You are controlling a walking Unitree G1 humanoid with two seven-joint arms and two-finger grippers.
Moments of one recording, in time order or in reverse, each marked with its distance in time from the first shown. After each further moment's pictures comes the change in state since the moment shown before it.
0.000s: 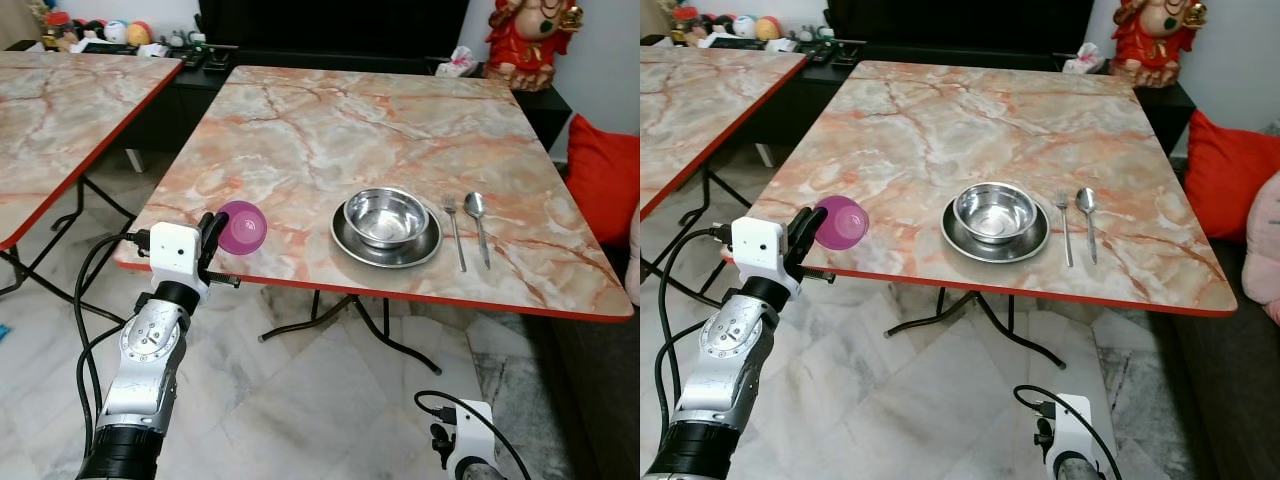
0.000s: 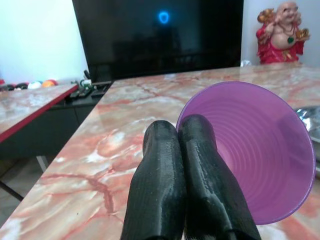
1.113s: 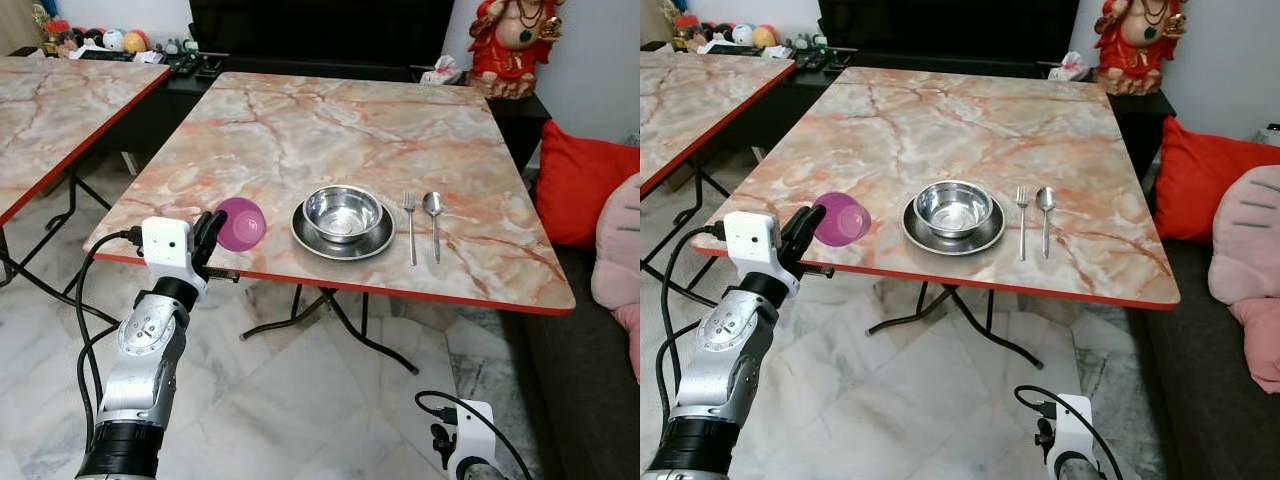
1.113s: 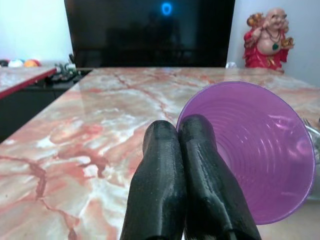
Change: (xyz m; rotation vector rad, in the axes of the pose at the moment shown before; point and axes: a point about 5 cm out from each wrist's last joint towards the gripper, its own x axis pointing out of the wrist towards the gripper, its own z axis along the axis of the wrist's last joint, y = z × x) left arm 0.003 0.001 -0.001 -0.117 0.052 -0.011; right arm 0.000 -0.004 0.000 -0.005 -0.002 -0.003
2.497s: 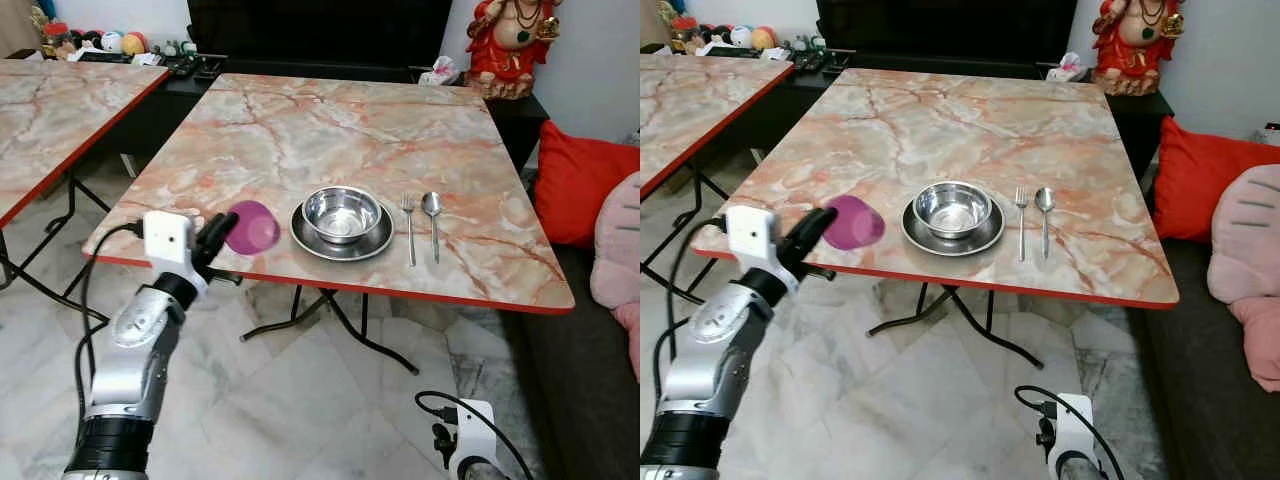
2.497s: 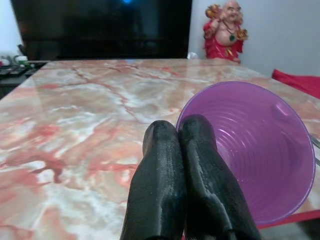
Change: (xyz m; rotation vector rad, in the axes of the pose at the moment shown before) left arm 0.005 -0.008 0.002 -0.050 0.043 -0.161; right arm 0.001 -0.002 0.002 -0.017 -0.004 -0.013
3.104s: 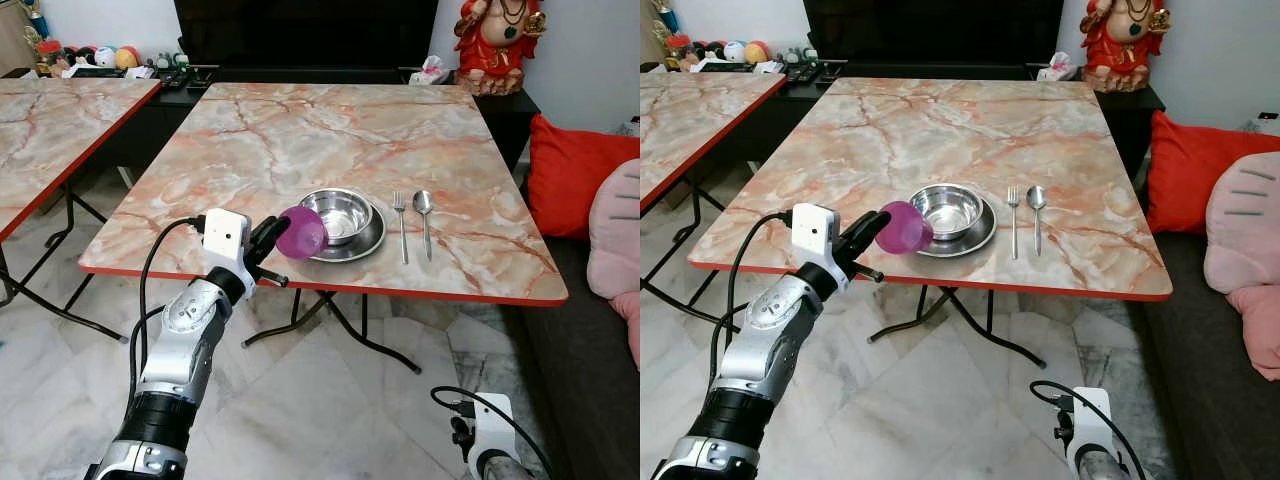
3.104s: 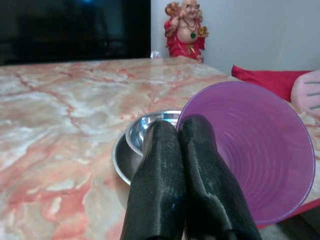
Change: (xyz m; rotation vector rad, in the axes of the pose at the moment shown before) left arm 0.028 -0.034 -0.006 -0.024 -0.014 -0.105; right arm 0.001 -0.026 0.011 -0.048 -0.023 -0.045
